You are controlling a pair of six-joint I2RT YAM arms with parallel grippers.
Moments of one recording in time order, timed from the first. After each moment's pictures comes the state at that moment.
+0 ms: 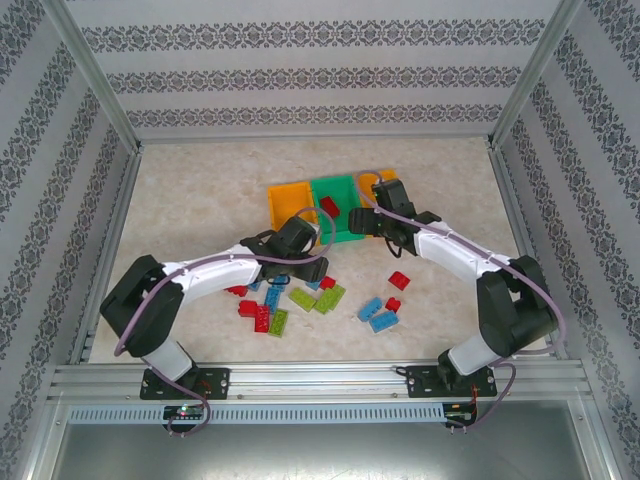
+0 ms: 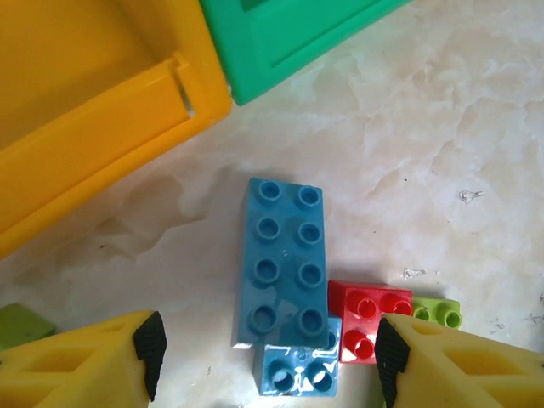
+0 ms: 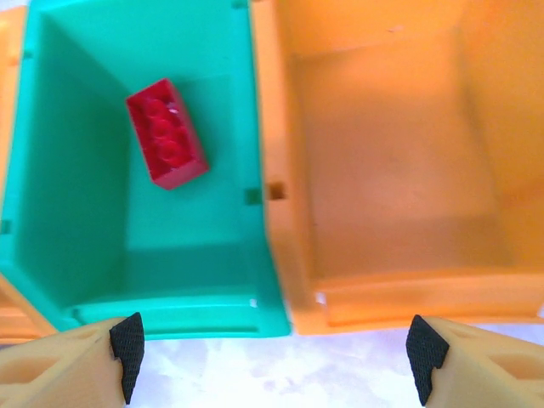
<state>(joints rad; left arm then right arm) -0.74 1.64 0.99 -0.34 0.00 -0.39 0.42 1.53 0.97 -0.29 0.03 0.41</state>
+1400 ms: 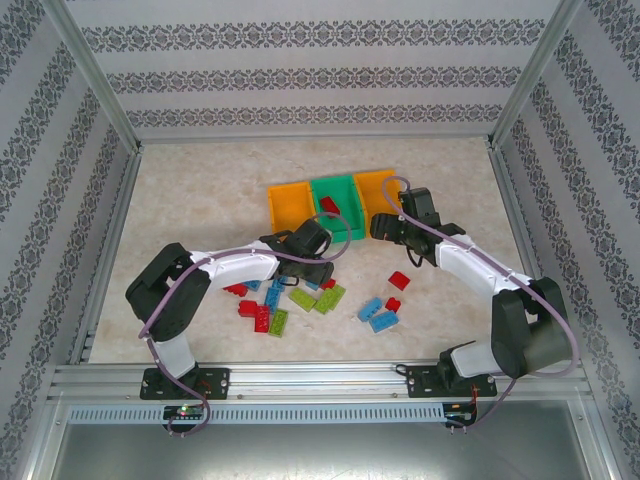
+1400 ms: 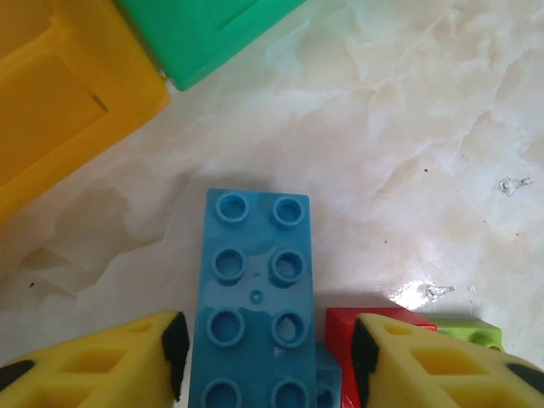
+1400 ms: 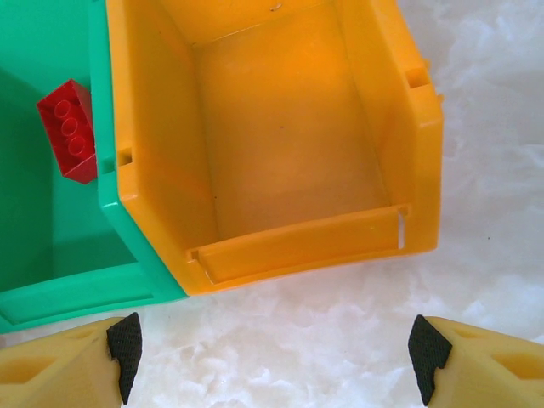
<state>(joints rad) -0.77 1.77 1.07 -0.36 -0.02 -0.35 0.29 1.41 0.84 -0.29 0.00 0.42</state>
